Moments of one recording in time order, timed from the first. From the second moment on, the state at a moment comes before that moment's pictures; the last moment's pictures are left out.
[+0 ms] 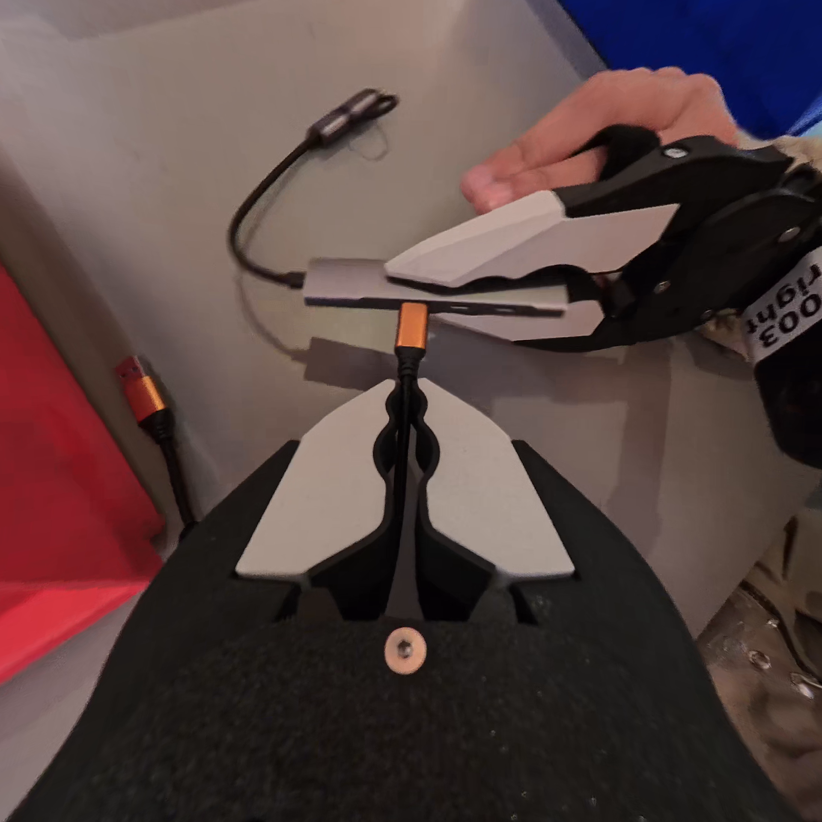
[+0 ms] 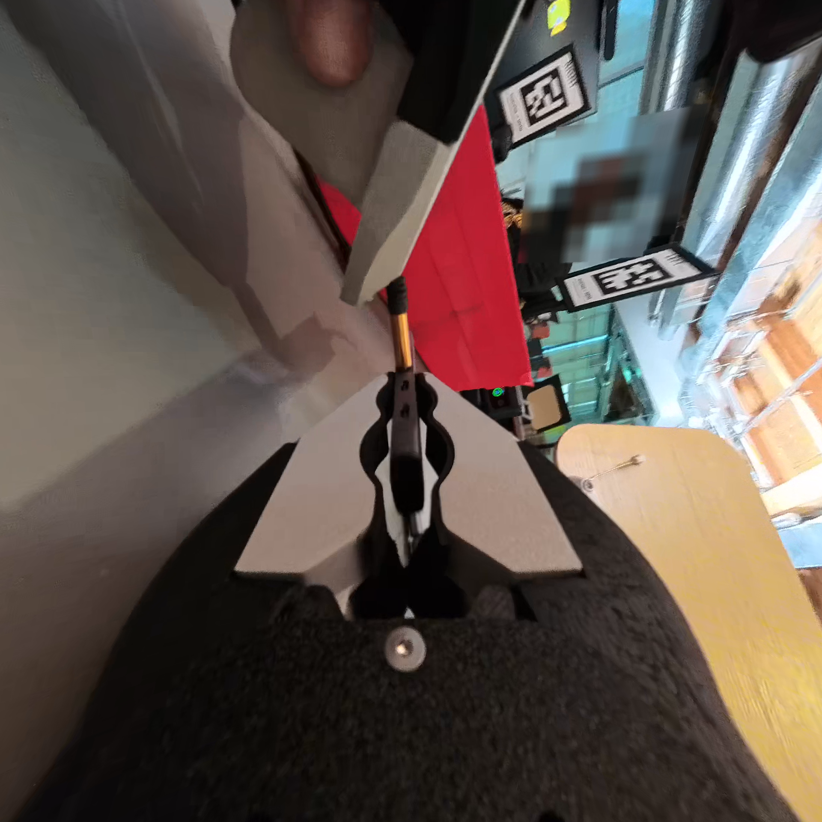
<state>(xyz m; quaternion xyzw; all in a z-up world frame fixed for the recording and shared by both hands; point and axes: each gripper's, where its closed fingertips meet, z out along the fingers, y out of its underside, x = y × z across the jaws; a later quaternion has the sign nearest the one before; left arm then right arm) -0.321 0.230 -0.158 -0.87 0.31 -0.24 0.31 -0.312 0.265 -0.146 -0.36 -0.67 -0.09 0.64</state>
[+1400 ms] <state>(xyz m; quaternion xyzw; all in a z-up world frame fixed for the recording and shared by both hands) -0.479 0.285 -0.099 -0.92 0.18 -0.11 0.34 -0.302 0.275 -0.128 -0.35 -0.63 -0.07 0.69</state>
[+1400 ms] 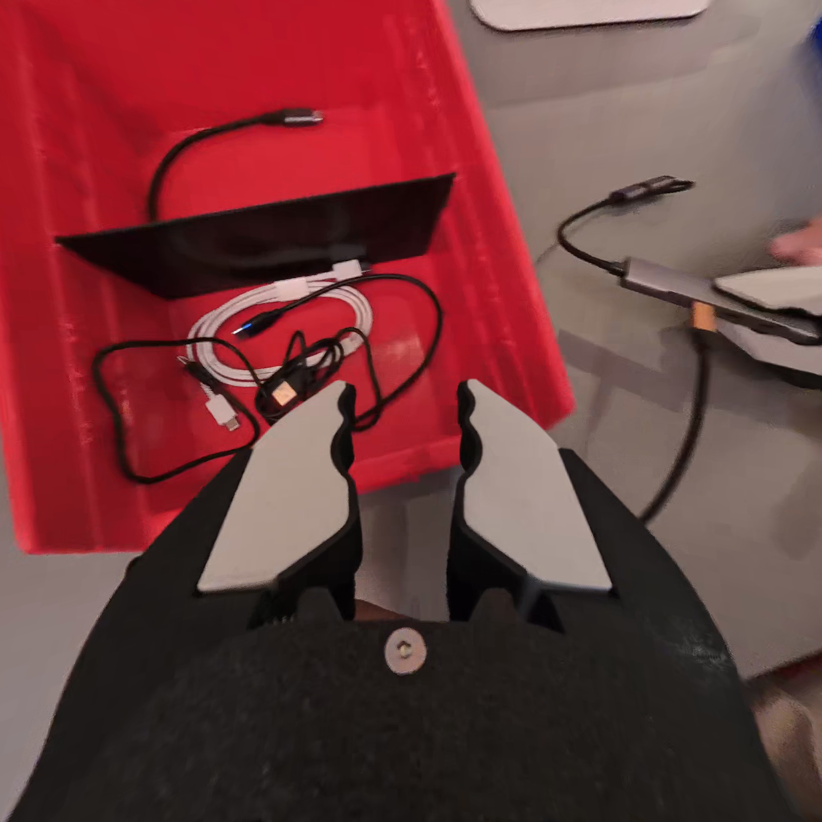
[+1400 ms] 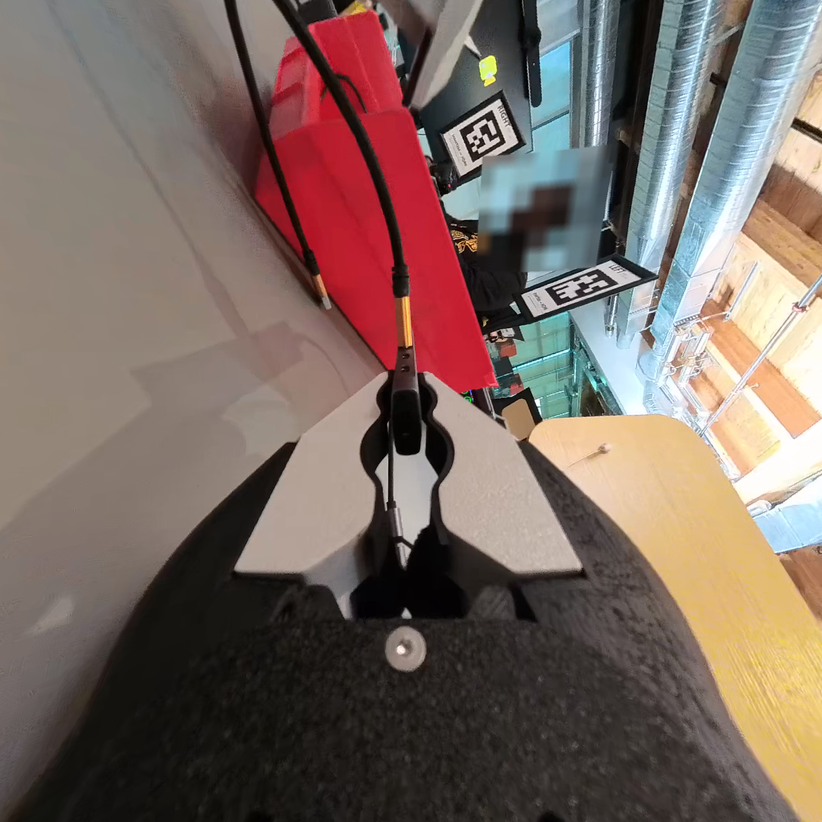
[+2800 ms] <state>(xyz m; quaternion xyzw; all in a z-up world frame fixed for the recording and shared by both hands) -0.523 0.398 -0.173 -0.86 -0.31 -0.31 0.26 -0.308 0.273 -0.148 -0.34 -0.66 -0.08 0.66</state>
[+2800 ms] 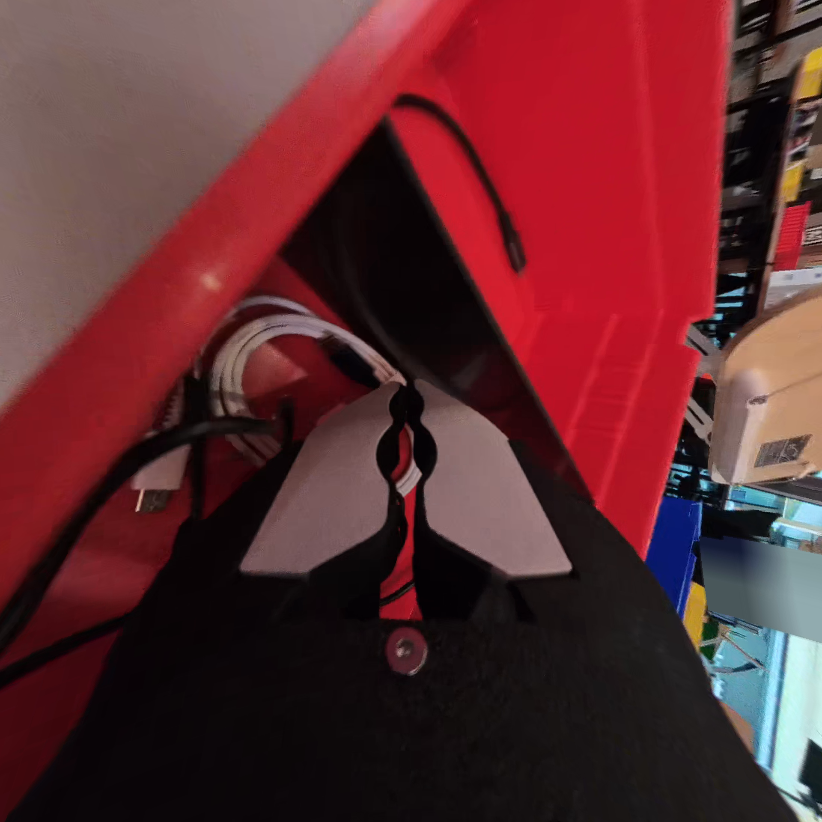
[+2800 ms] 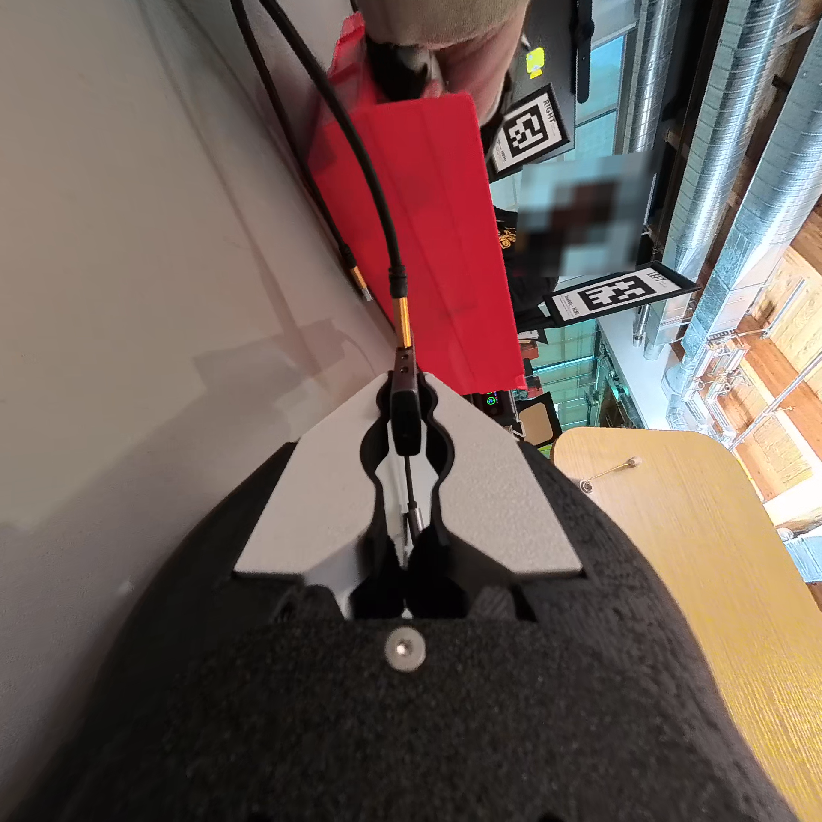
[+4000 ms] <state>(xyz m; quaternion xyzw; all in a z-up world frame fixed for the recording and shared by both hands) -0.530 0.385 -0.181 -0.91 -0.26 -0.24 0.23 -0.309 0.273 -0.157 -0.34 -0.68 -0.08 0.65</state>
